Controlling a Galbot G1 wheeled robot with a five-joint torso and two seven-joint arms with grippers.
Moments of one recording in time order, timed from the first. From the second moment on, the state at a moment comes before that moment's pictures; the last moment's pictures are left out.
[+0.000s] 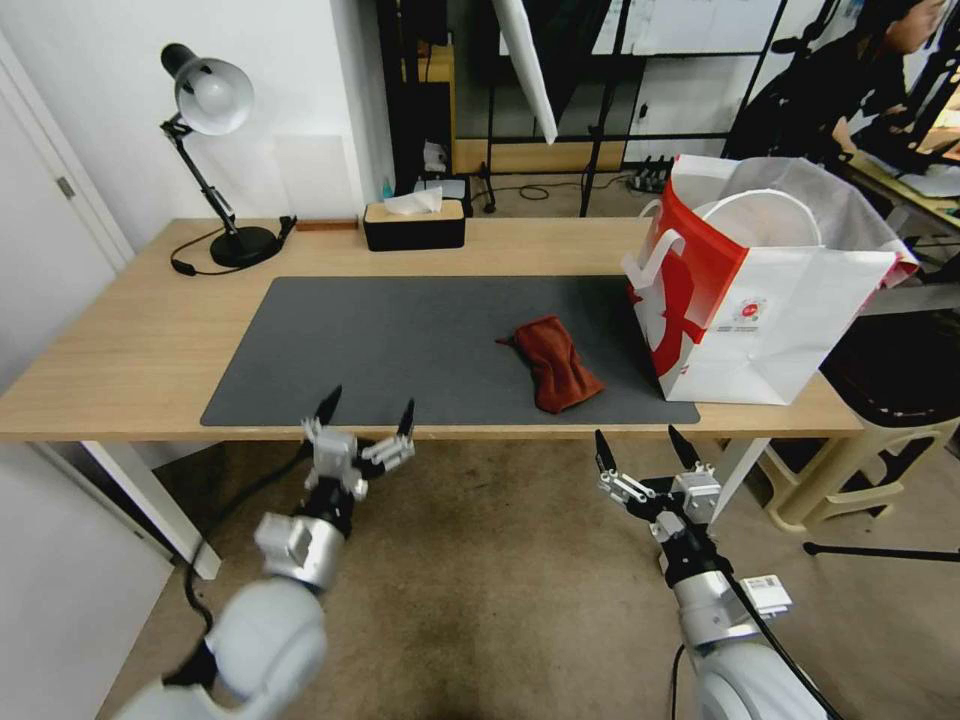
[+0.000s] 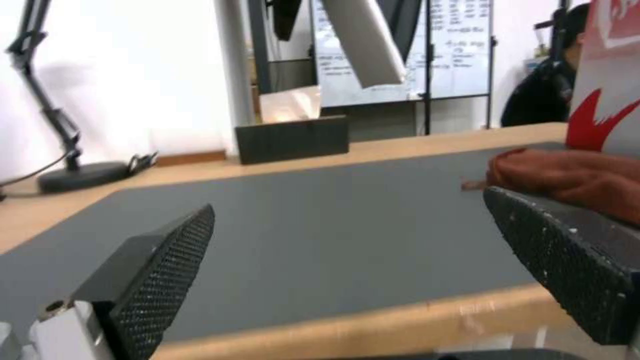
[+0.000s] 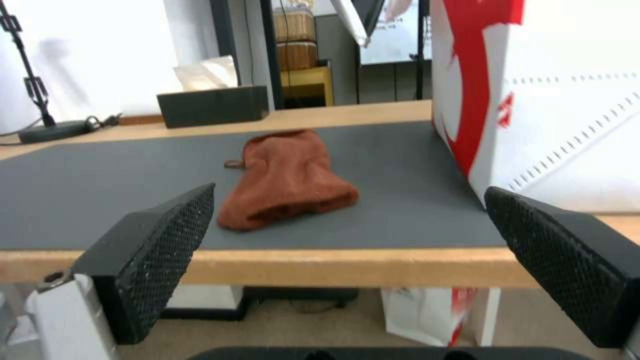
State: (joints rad) left arm 1.48 -1.05 -0.15 -2.02 -0.22 -0.28 -0.39; right arm -1.69 1.23 0.44 2.12 0.31 0.18 0.09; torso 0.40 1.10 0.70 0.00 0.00
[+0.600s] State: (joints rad) left arm 1.55 -1.12 -0.18 -1.95 -0.14 -0.35 -0.46; right arm -1.70 1.25 0.44 2.12 0.33 0.18 0.06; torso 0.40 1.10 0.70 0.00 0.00
